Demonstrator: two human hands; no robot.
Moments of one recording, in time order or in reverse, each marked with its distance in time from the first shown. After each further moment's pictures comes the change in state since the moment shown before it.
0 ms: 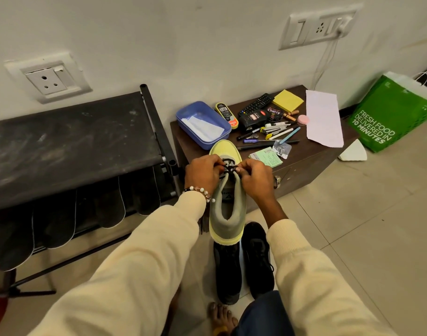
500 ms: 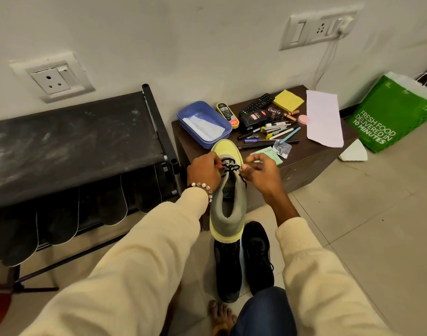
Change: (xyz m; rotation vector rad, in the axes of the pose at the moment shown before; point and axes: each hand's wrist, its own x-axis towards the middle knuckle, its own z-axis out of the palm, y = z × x) left_hand -0.001 0.009 -0.004 0.029 -0.037 -0.145; right_hand -0.002 0.004 -0.016 0.404 -0.066 0.139
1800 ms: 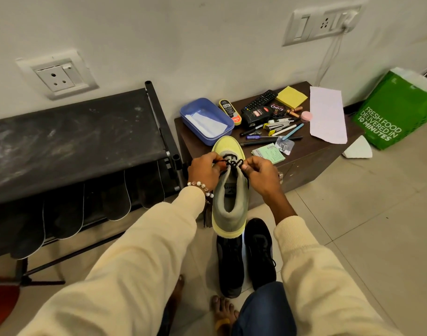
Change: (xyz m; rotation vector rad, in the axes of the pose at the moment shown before) left_hand -0.009 -0.005 -0.003 -0.172 -0.048 -0.062; right_hand -0.003 0.010 0.006 -0.152 -0.005 -0.070
